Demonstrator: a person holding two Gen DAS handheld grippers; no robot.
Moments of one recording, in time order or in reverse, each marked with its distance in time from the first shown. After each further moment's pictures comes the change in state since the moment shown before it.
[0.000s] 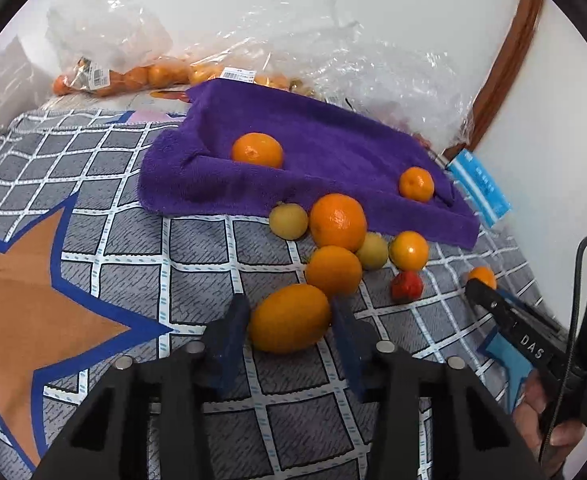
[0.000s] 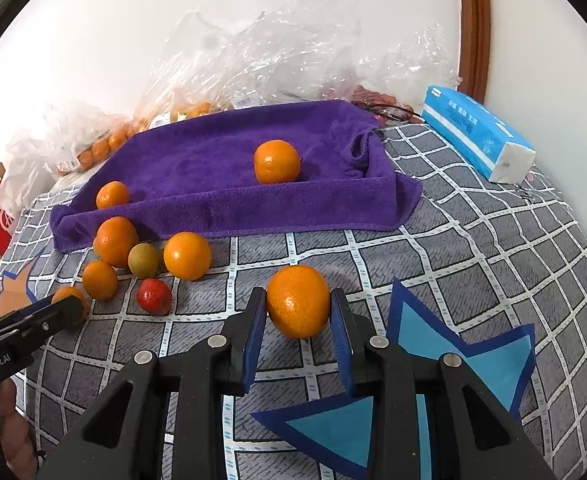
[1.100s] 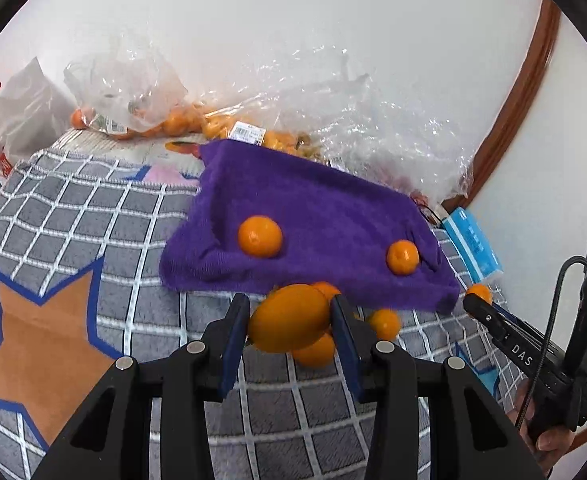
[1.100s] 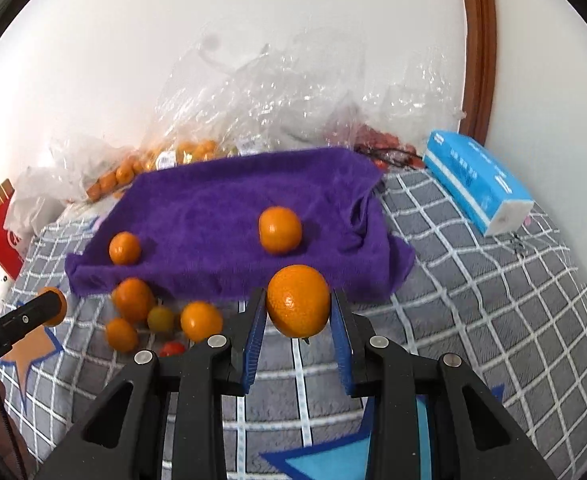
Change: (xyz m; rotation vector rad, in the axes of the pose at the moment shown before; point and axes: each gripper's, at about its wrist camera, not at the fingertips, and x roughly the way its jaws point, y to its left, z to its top) left arm -0.037 -0.008 0.048 -0.062 -0.095 0.025; right arm -0.021 0.001 0.054 -0.012 -0.055 0.018
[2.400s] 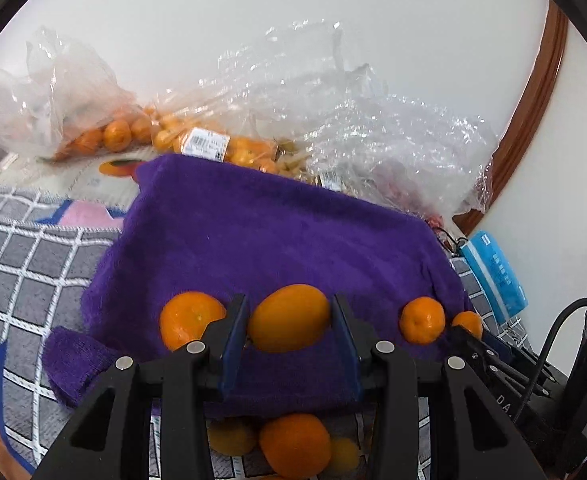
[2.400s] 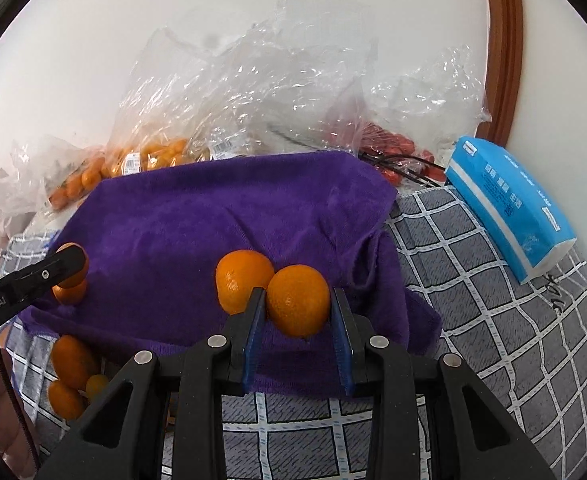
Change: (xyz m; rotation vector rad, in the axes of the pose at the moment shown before) left arm 0.102 -0.029 0.040 0.016 -0.011 -0.020; right arm 0.082 -0.008 0.030 -0.055 0.020 -0.035
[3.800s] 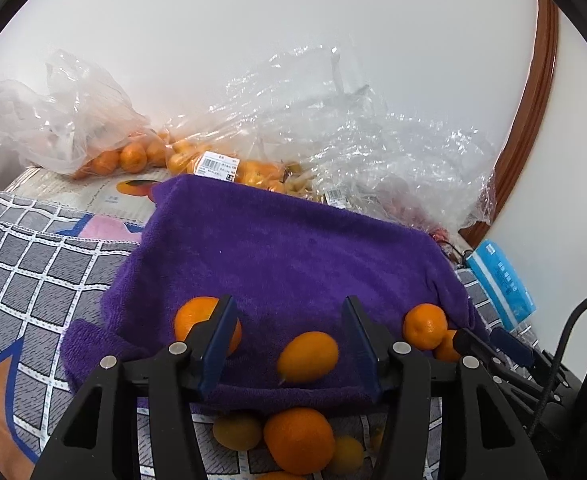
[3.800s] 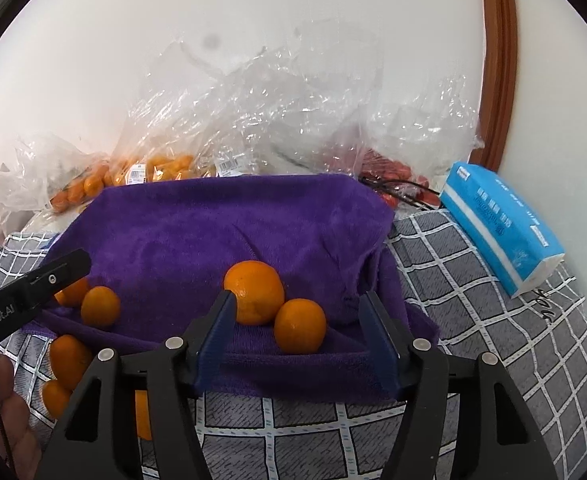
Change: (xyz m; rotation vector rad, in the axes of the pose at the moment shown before) left arm -0.020 -0.002 -0.008 0.020 -0.111 0.050; right arm -0.015 0.009 -0.008 -0.009 -0.095 -0.031
